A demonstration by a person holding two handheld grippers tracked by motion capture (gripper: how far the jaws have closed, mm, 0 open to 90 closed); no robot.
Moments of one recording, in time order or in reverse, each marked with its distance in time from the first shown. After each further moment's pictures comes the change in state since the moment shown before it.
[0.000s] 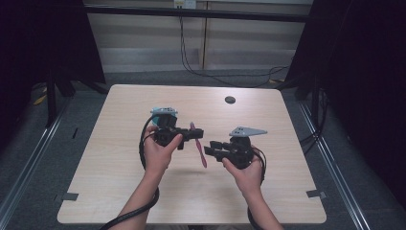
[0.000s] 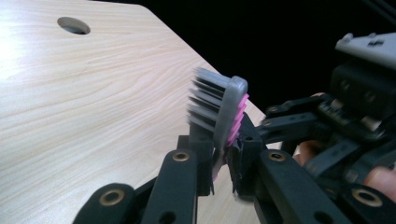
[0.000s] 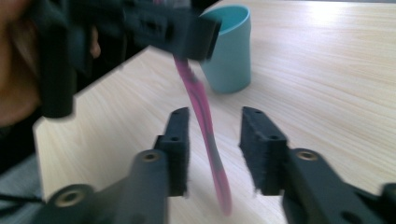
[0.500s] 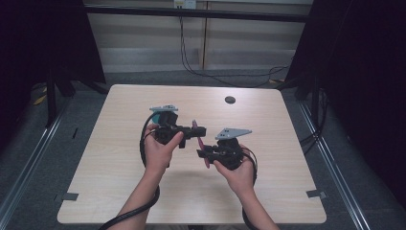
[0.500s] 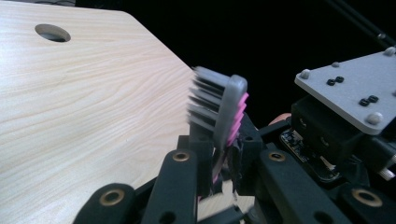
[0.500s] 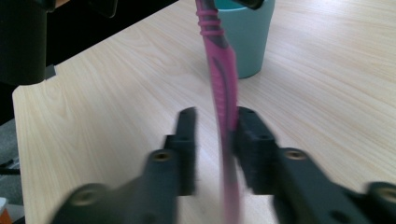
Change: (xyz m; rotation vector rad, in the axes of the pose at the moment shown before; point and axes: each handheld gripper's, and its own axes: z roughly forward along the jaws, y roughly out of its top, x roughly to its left) left arm -0.007 0.006 0.000 -0.014 -0.063 -0.014; right arm 0.014 0.002 0.022 0.095 -0.008 -0.104
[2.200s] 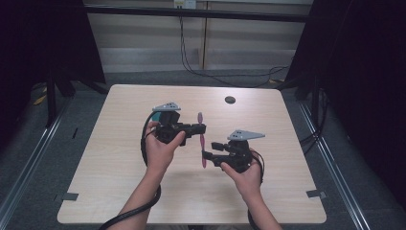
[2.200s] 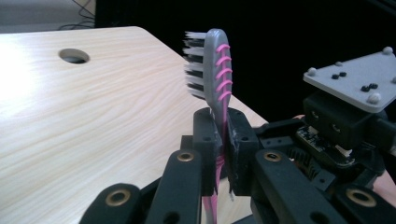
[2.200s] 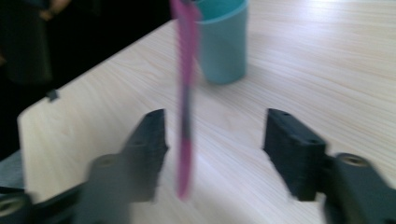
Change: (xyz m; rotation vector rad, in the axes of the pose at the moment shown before) left arm -0.007 0.009 -0.004 -0.016 0.084 0.108; right arm -0.015 -0.017 -0.018 -0.092 -0.011 0.091
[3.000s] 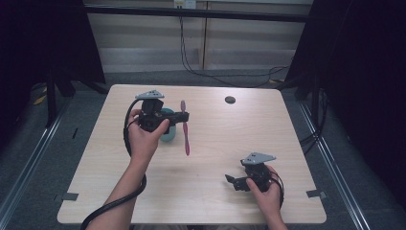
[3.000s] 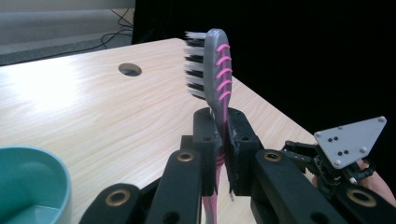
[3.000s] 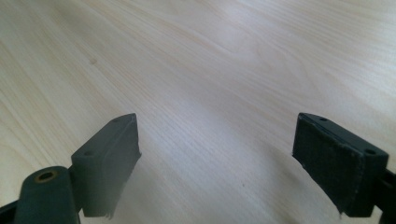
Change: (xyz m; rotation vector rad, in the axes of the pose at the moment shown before) left arm 0.019 0.024 -0.036 0.001 0.127 0.034; right arm -0.040 -0.082 -0.025 0.196 -0.200 -0.133
